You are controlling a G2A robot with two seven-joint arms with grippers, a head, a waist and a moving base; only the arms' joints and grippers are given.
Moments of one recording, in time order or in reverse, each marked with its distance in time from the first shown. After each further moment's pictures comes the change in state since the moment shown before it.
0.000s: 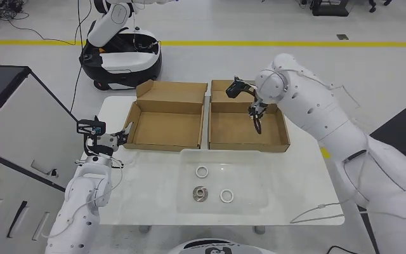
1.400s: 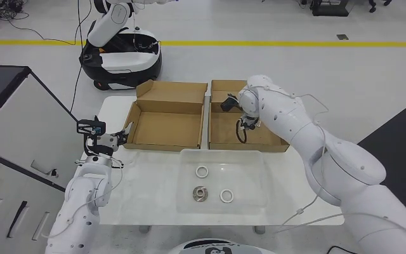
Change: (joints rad) left arm 0.000 0.000 0.000 0.000 0.000 0.000 0.000; right arm -0.001 -0.214 -0.167 0.418 -0.062 0.016 -0.198
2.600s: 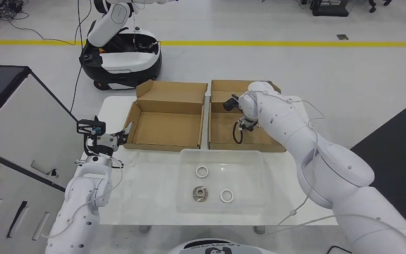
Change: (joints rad) left arm 0.000 0.000 0.000 0.000 0.000 0.000 0.000; right arm -0.034 -0.057 0.050 0.144 -0.038 0.063 -0.117
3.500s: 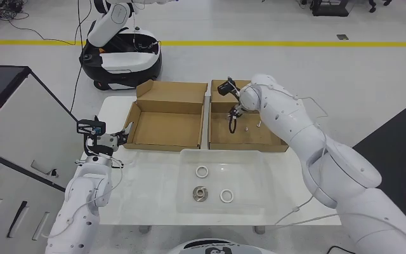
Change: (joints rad) left arm 0.000 0.000 0.000 0.000 0.000 0.000 0.000; right arm -0.020 0.055 0.126 -0.149 -0.047 0.036 -0.177
